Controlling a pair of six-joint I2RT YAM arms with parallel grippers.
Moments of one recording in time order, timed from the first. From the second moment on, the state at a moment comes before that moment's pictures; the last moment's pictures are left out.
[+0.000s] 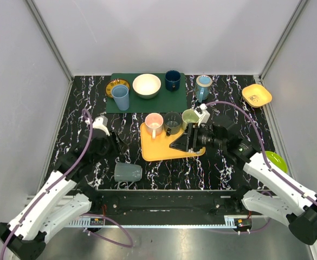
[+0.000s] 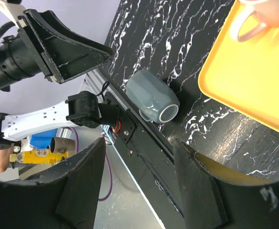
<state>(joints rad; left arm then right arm) -0.56 0.67 0.77 -0.72 -0.11 -0.73 0.65 0.95 0.81 -0.22 -0.47 0.74</state>
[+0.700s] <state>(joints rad) -1.39 1.17 0.84 -1.14 -0.40 -1.14 0.65 0.98 0.74 -0.24 -0.46 0.66</state>
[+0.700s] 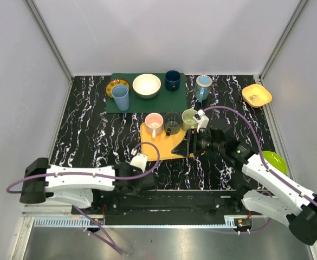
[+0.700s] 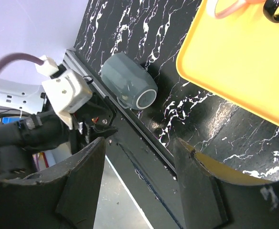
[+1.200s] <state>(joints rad) -1.51 1.45 0.75 -1.14 -0.60 -1.46 0.65 0.85 0.73 -0.34 -0.42 0.62</state>
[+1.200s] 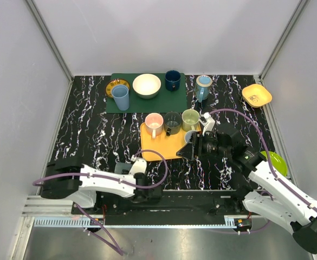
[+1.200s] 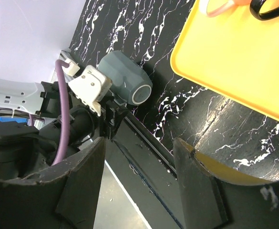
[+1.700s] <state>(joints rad) -1.51 1.65 0.79 -1.14 -0.75 -1.51 0.65 0.85 0.73 -0.35 -0.41 0.62</state>
